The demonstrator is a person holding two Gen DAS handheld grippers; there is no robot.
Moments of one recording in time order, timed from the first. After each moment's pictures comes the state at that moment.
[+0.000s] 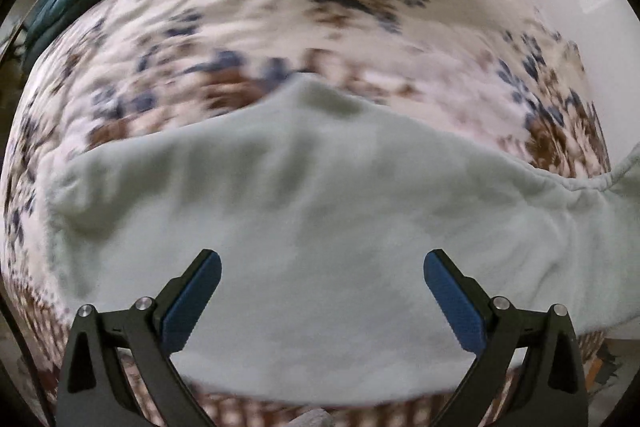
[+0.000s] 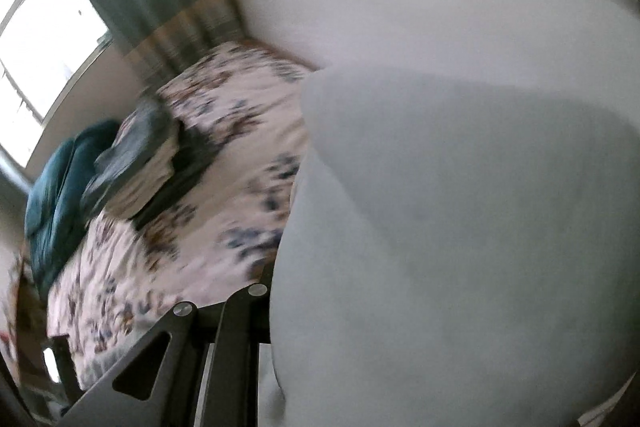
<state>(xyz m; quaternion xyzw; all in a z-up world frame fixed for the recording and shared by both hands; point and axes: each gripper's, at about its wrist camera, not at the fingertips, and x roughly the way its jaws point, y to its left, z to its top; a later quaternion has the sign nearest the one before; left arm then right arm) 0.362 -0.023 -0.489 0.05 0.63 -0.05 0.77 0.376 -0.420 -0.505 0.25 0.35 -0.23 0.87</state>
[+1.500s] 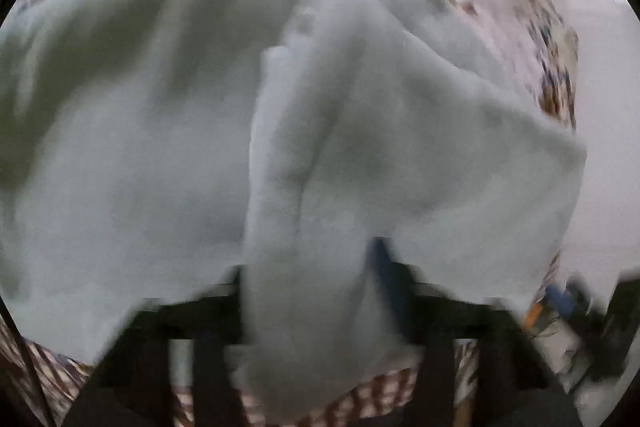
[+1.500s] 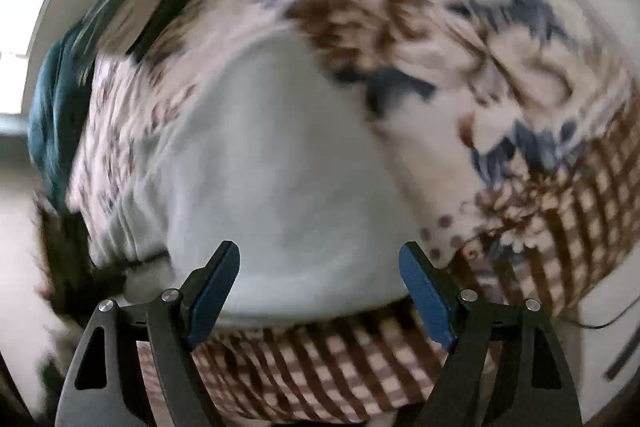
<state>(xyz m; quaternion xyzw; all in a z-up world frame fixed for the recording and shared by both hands) 0.366 0.019 -0.592 -0.05 0.76 -0.15 0.64 0.353 -0.330 -0.640 0.40 0.57 -0.13 0.71</state>
